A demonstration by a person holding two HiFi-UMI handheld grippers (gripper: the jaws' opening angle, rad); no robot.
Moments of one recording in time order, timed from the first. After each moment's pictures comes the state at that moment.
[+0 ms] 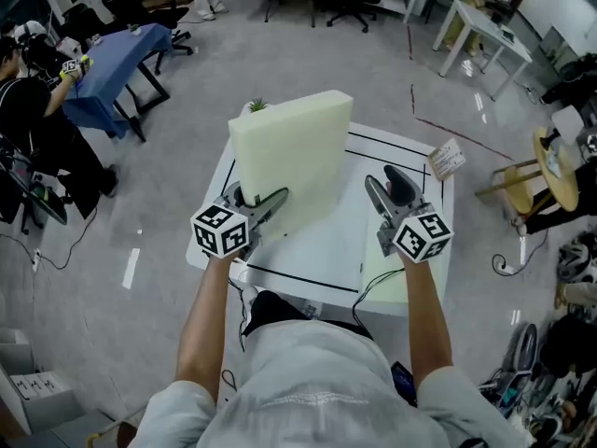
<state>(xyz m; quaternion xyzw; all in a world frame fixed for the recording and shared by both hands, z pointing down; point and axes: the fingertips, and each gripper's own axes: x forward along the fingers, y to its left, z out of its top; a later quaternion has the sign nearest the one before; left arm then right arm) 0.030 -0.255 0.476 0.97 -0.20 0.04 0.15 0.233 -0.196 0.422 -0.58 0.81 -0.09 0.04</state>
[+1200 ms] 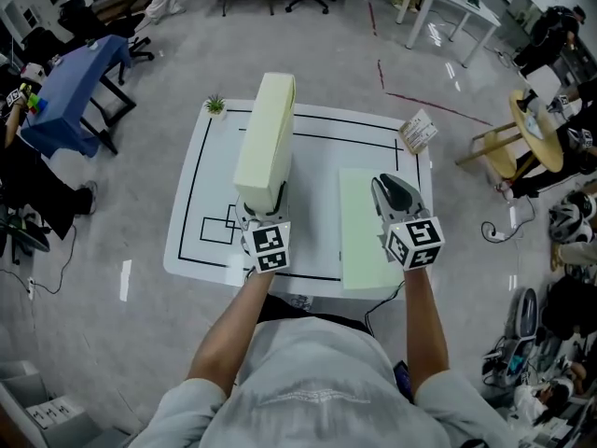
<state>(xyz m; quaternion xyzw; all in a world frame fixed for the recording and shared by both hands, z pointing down) 0.113 -0.236 0.535 0.89 -0.45 0.08 0.01 0.310 -0.124 0.461 -0.68 0.72 -0.08 -0.11</state>
